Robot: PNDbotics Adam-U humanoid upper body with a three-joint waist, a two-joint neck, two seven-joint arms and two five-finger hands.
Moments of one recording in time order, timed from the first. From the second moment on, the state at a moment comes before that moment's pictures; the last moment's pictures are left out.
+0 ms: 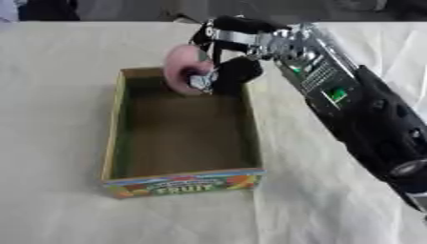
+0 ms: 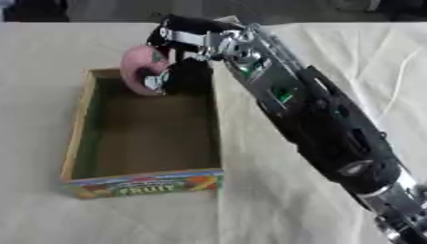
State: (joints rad) left arm -0.30 0.16 0.08 -1.98 0.09 -0.21 0.09; right arm -0.96 -0.42 0.43 -1.53 0.48 0.13 0.64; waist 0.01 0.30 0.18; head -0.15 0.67
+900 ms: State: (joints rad) left arm -0.31 0.16 0.07 -1.98 0.11 -0.22 0.09; right arm -0.91 -0.34 0.51 -1.41 0.62 0.03 0.74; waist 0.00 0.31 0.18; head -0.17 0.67
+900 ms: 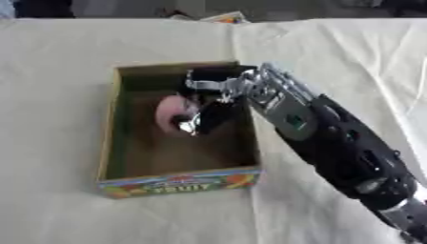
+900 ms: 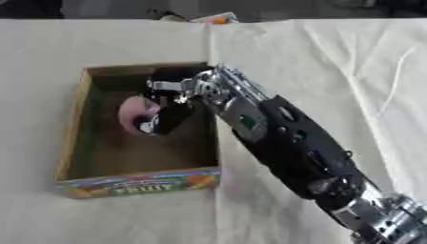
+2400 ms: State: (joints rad) left arm -0.30 0.15 0.07 -1.98 0.10 -0.21 0.08; right arm -0.94 -0.37 0.44 -1.53 0.66 -0.01 0.89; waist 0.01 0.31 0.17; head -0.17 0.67
